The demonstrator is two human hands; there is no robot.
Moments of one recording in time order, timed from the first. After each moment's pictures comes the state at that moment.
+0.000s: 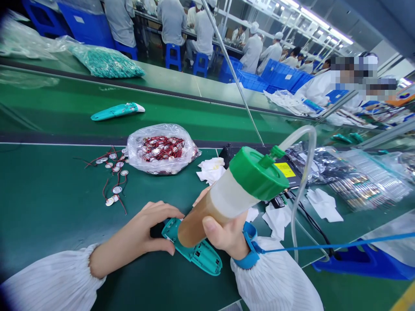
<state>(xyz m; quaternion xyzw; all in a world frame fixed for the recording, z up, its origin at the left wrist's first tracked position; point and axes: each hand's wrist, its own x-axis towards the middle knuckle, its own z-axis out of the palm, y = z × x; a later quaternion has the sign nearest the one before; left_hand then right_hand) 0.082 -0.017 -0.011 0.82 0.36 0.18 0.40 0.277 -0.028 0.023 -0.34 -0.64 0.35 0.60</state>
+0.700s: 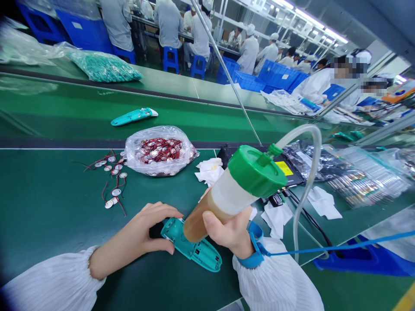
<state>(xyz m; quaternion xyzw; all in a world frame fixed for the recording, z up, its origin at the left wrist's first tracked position) 0.083 -0.017 -0.003 0.81 0.39 0.17 0.41 0.288 -0.027 0.020 -0.35 -0.63 0.31 0.61</state>
